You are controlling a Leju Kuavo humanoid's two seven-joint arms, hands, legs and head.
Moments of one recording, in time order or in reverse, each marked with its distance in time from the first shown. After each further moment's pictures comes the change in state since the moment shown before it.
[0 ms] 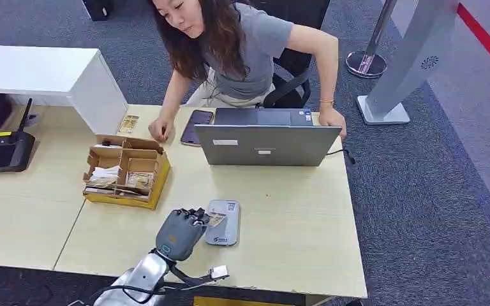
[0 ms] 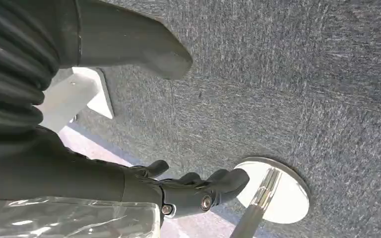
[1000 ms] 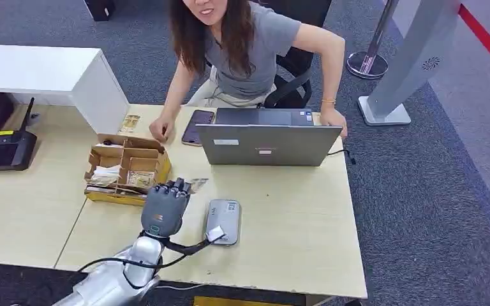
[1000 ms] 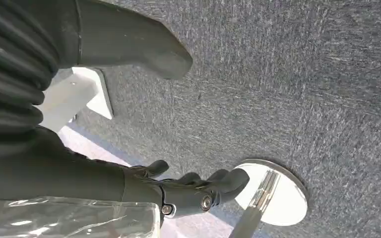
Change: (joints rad) left arm -0.286 0.207 -0.501 -0.127 -0.002 0.000 0.724; right arm 0.000 0.000 0.029 0.001 -0.028 0.007 0.008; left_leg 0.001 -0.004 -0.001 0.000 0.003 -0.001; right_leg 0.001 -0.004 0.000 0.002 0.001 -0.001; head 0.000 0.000
